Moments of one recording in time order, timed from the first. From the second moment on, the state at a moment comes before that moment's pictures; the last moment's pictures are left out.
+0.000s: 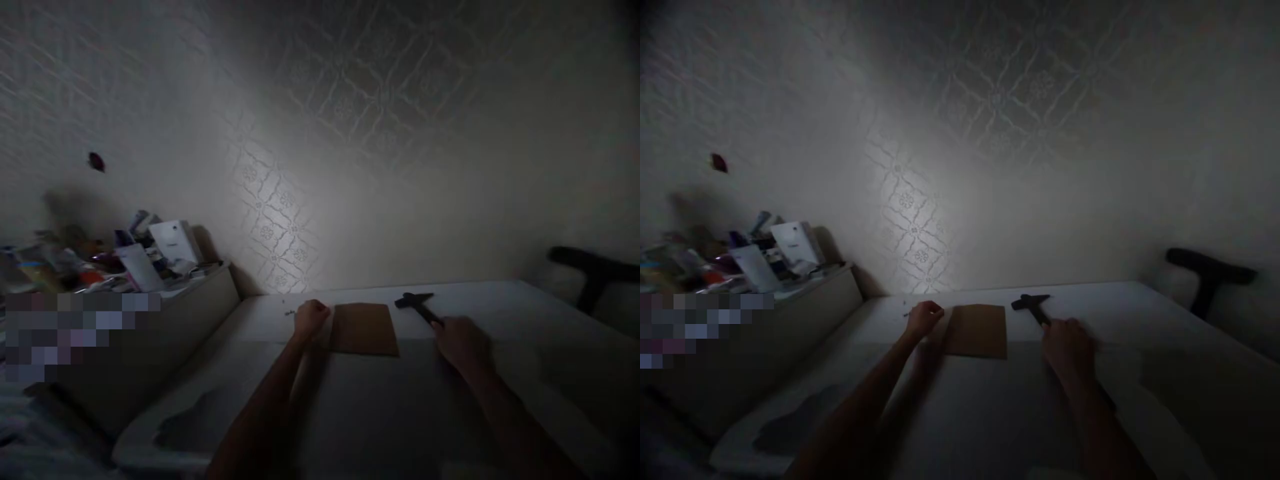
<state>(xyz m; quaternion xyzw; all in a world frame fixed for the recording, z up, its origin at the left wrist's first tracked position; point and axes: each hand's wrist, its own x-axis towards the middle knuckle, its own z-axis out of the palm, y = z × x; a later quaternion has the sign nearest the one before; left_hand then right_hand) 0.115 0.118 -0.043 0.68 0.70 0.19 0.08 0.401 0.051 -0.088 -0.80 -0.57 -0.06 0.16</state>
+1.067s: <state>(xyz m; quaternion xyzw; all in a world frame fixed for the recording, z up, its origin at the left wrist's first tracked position) 0.138 0.106 -0.059 0.67 0.64 0.26 0.29 0.411 0.047 -0.093 -0.78 -0.59 -0.05 0.21</state>
